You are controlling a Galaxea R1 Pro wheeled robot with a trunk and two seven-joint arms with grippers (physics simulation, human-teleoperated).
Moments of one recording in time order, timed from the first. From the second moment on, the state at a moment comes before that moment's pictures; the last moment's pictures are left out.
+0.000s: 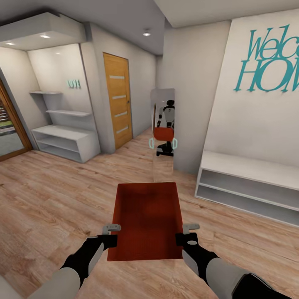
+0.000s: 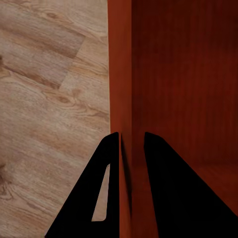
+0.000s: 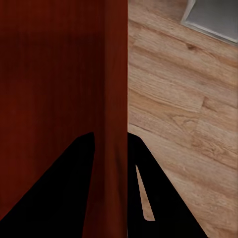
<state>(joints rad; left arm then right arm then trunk) -0.62 -0.04 0.00 -0.48 0.03 0.33 -0.02 -0.75 0.10 0.65 -0.14 -0.55 -0.05 -0.27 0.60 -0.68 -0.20</state>
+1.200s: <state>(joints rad) -0.62 -0.05 0.00 -0.48 0.03 0.33 -0.02 -0.75 0.10 0.65 -0.14 -0.56 -0.06 -0.27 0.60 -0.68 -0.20</state>
